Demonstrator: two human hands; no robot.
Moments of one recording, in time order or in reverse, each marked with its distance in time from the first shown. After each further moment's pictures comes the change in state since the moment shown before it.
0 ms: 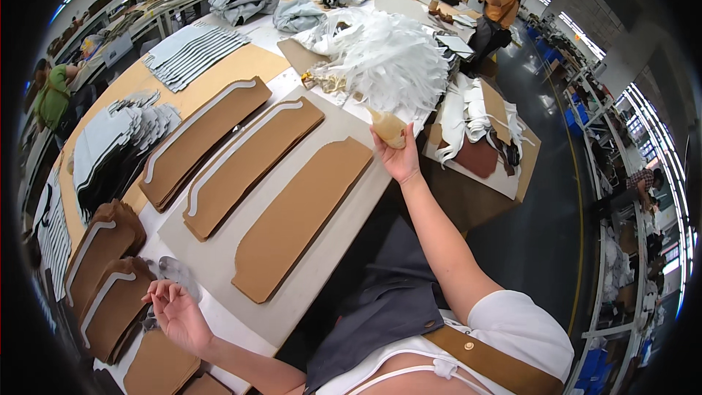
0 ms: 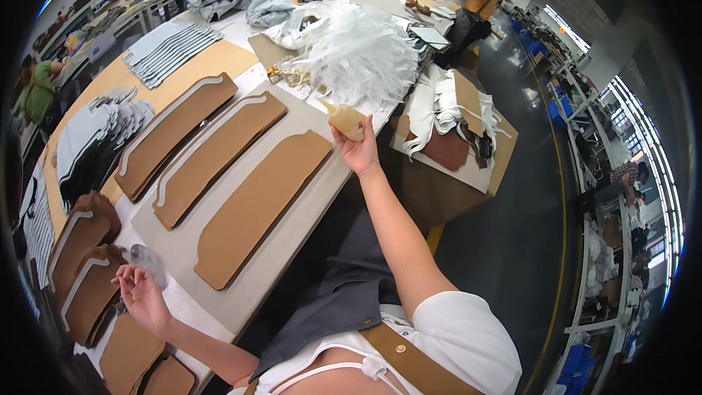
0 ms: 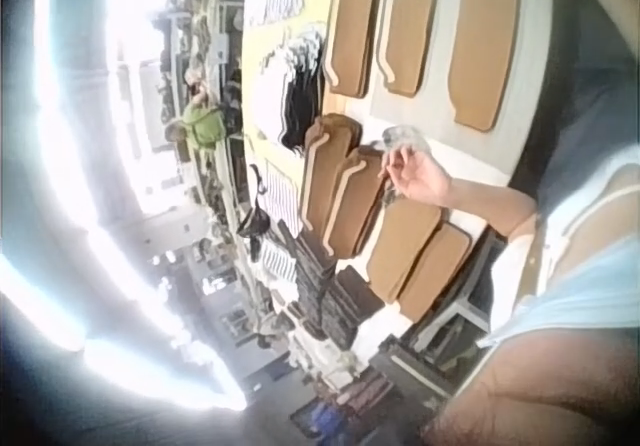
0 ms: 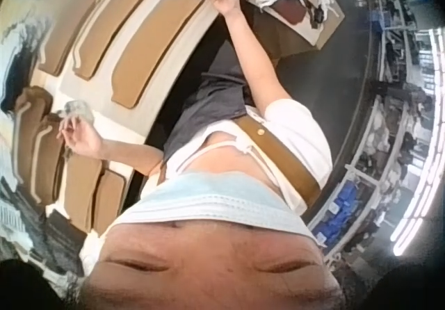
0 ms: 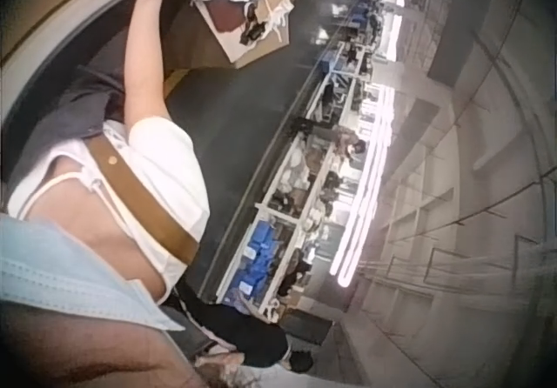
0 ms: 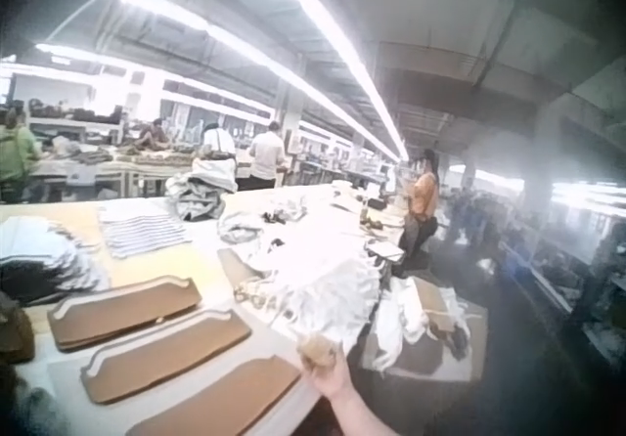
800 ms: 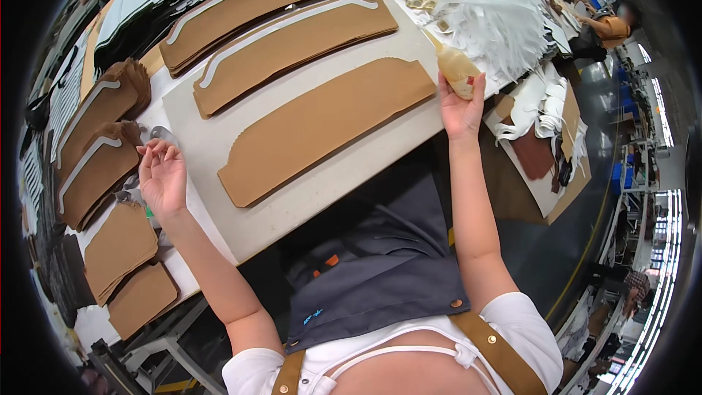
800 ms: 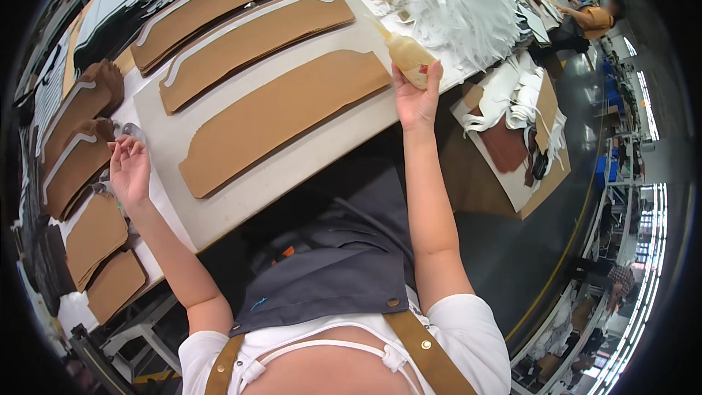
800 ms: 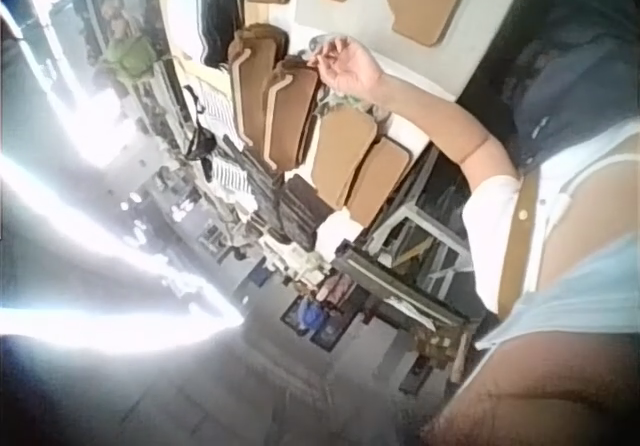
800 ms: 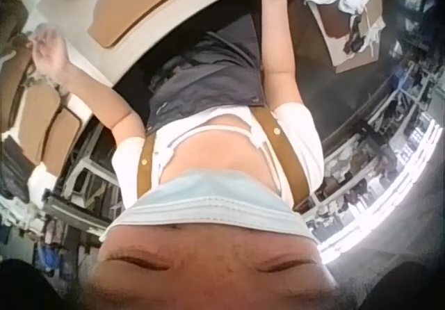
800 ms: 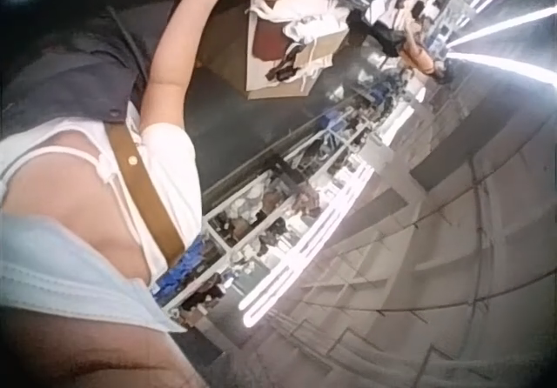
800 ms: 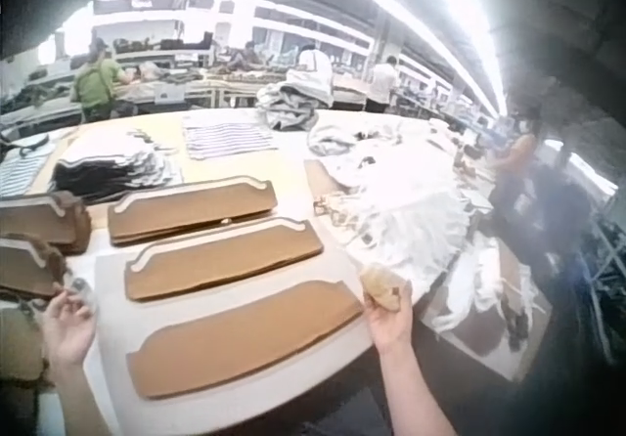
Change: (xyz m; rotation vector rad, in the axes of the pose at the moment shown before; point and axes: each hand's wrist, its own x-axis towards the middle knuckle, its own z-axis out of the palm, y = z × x) left_hand 0.031 0.008 -0.048 0.228 0.234 -0.021; right_hand 0.001 0.013 0.002 -0.129 0.238 -0.098
